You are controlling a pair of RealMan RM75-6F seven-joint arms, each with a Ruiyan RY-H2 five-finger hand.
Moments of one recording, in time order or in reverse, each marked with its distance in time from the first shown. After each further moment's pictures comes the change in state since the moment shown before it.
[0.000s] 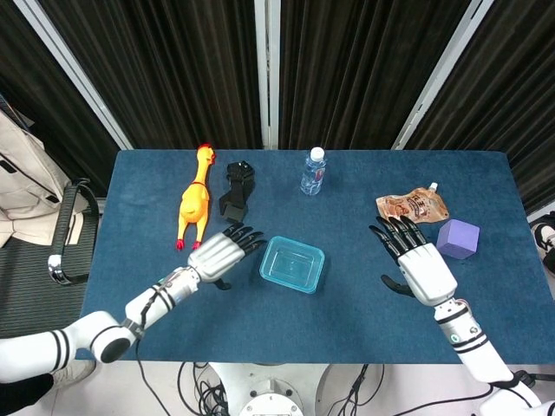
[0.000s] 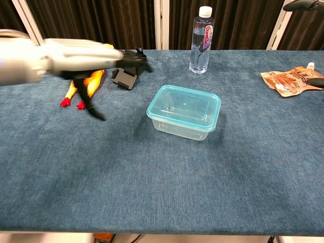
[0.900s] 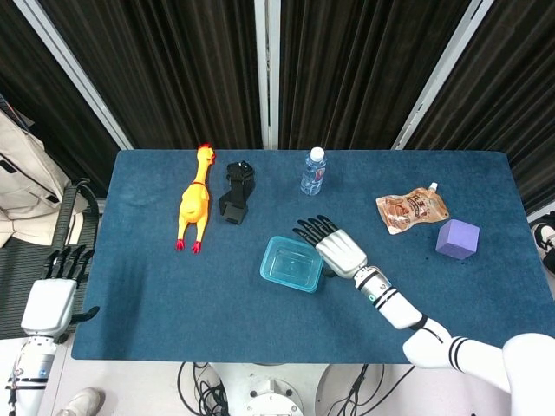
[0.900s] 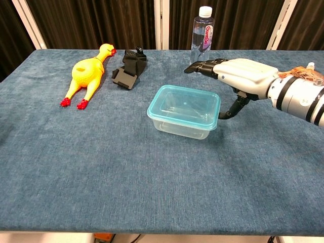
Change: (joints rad) left arm 0.696 0.183 0.184 -0.005 0.125 0.758 -0.062; right arm 0.304 -0.429 0.085 0.480 0.044 -0.403 0.088
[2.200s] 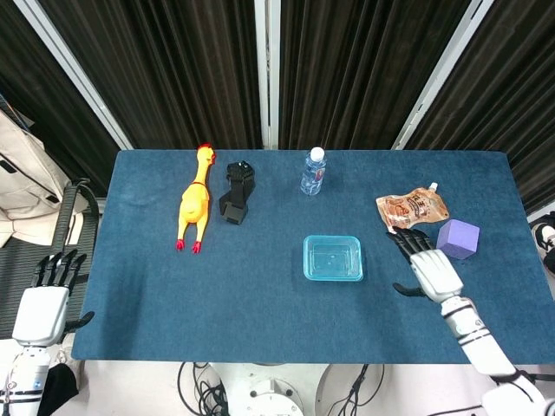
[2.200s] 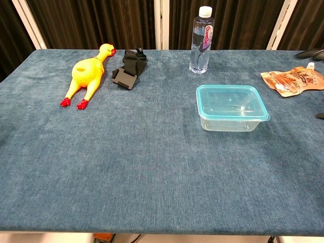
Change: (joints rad) left arm 0.055 0.012 0.013 -0.049 0.020 0.076 0.032; right arm -0.343 0.343 -0.016 -0.276 0.037 0.149 0.104
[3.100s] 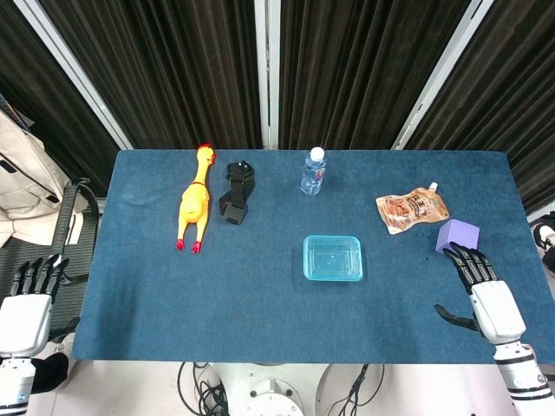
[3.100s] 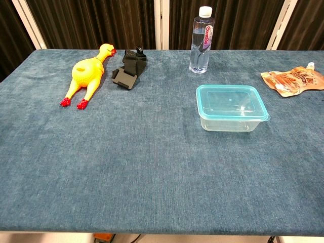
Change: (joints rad) left arm 0.044 0.051 0.022 -0.034 0.015 0.073 0.004; right arm -0.255 0.164 -0.089 -0.144 -0.125 0.391 0.125
